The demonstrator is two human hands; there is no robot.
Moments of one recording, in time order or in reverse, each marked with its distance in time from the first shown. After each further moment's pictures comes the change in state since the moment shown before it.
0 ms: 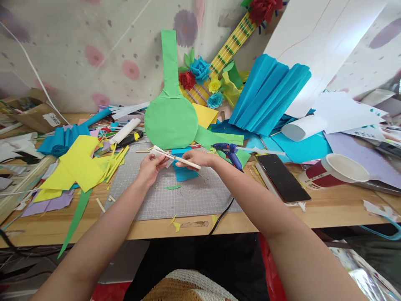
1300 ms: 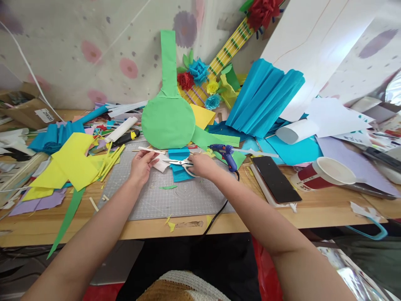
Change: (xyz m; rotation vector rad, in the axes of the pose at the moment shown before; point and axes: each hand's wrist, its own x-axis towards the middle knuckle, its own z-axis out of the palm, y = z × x) left_hand 0.010 0.004 -0.007 -0.005 0.038 0.158; right_hand -0.017 0.018 0.014 -0.814 0.367 0.121
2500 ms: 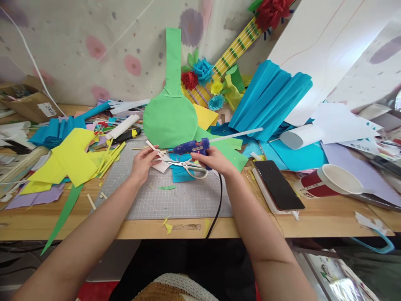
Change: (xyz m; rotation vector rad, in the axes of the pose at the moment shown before) left_hand -0.004 -0.003 -0.001 0.221 -0.126 0.087; right_hand -0.024 0.017 -0.019 1.040 0.161 0.049
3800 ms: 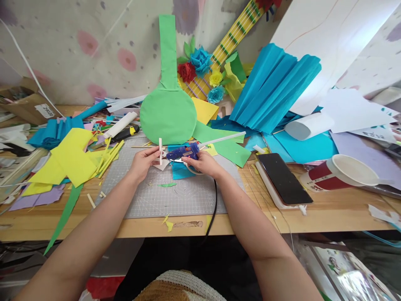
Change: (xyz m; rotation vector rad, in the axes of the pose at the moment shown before) left_hand -0.001 0.001 -0.002 0.113 -0.115 -0.096; right_hand 0.008 0.023 0.032 -0.141 0.081 -0.015
